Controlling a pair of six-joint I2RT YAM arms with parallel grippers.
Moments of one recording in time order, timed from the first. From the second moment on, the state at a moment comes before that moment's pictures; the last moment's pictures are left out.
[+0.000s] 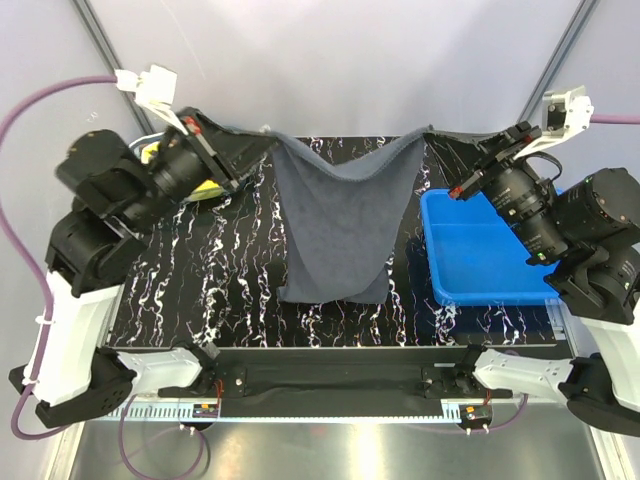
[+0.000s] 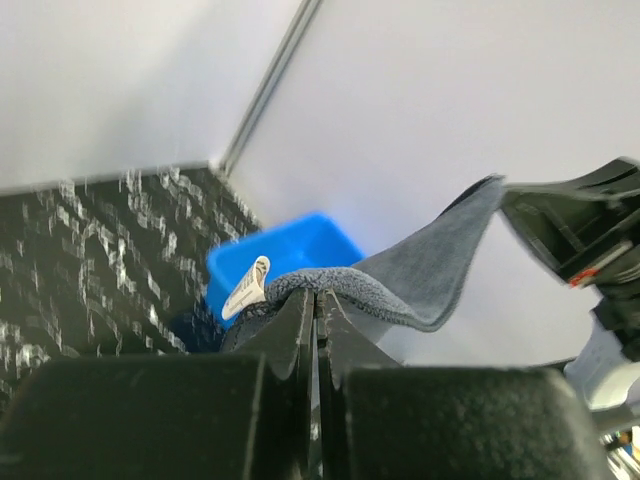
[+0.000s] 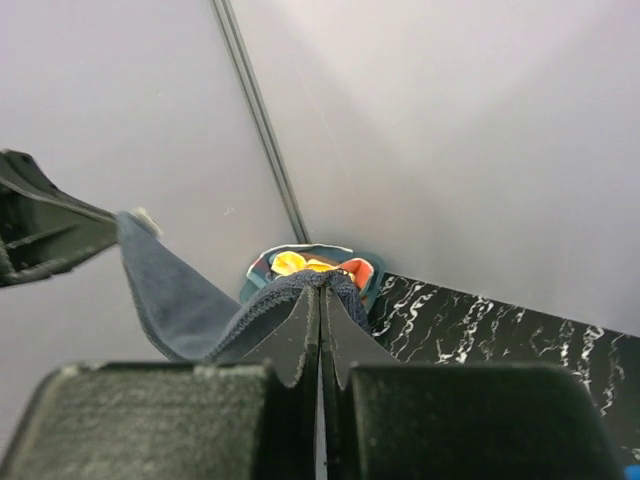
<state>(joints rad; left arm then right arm) -0.68 1.17 1.95 -0.67 0.13 -0.58 0.87 1.03 1.83 -0.50 0.27 0.22</state>
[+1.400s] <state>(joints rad) -0.27 1.55 2.03 -0.55 0.12 -0.53 0.52 1.56 1.86 -0.10 0.39 -0.13</state>
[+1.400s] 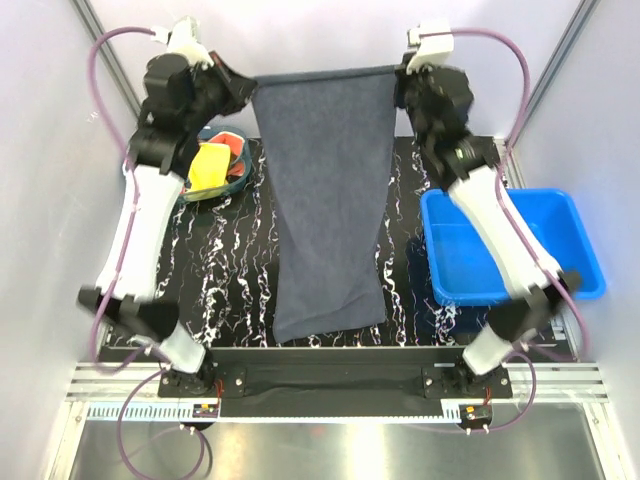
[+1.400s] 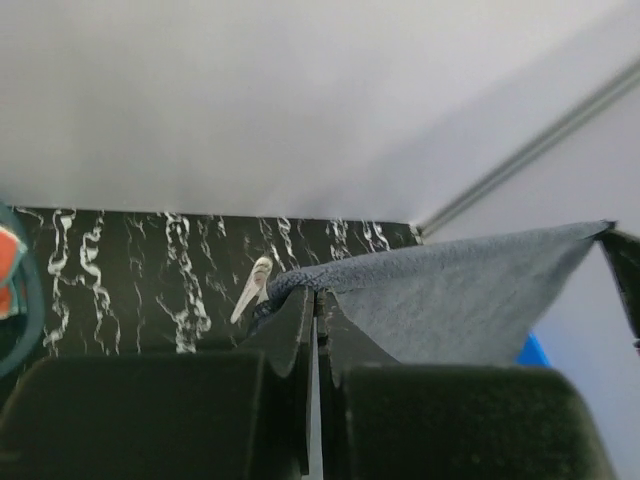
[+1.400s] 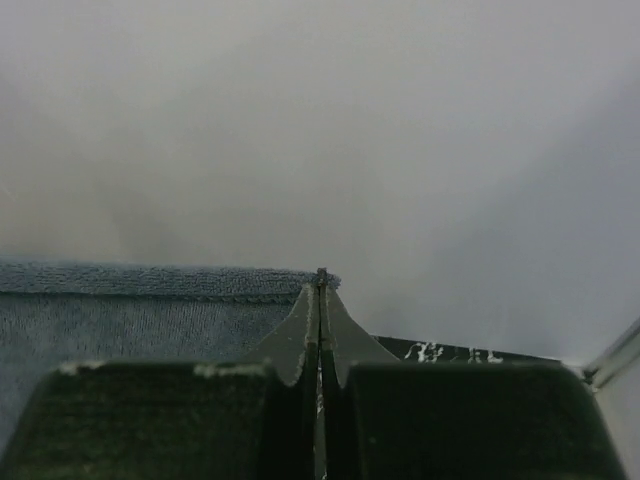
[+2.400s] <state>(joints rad) -0.09 2.14 1.76 -0.03 0.59 -0.69 0.23 2.15 1.91 -0.27 -0.11 0.18</state>
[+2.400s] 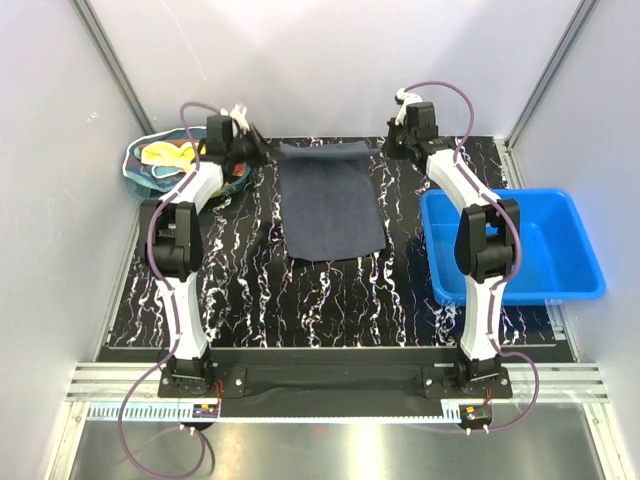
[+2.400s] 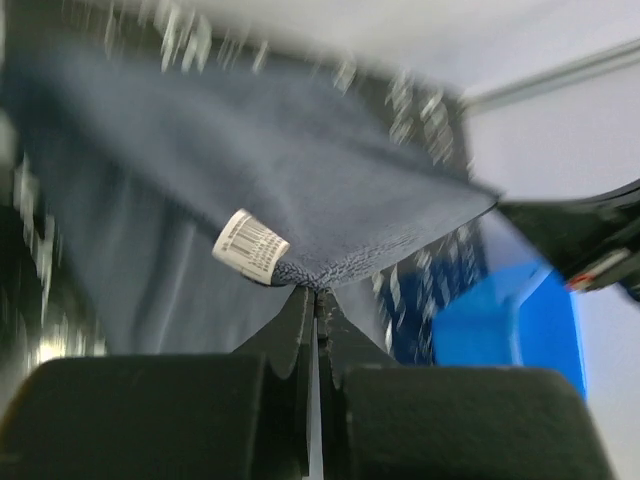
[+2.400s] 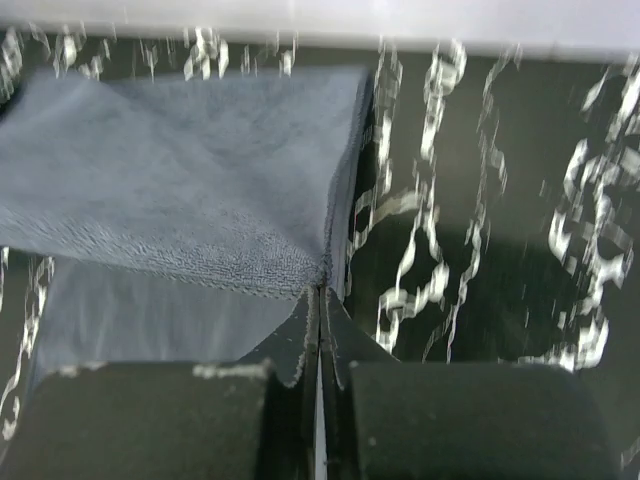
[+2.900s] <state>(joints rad) -0.17 1.80 1.32 -0.26 0.52 -0.65 0.23 1.93 1.65 -0.51 -0.16 0.15</state>
